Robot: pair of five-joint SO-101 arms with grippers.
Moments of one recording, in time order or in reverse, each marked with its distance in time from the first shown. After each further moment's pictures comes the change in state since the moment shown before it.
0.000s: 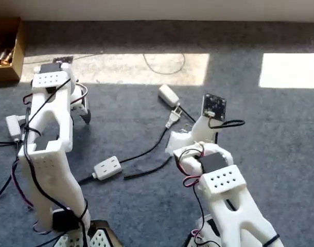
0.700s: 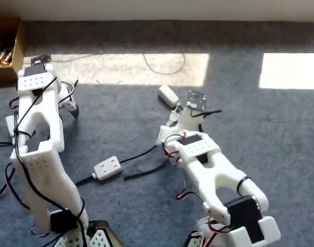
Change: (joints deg) left arm -4.7 0.0 0.0 -4.1 4.2; right arm 0.0 37.7 -11.0 -17.3 -3.2
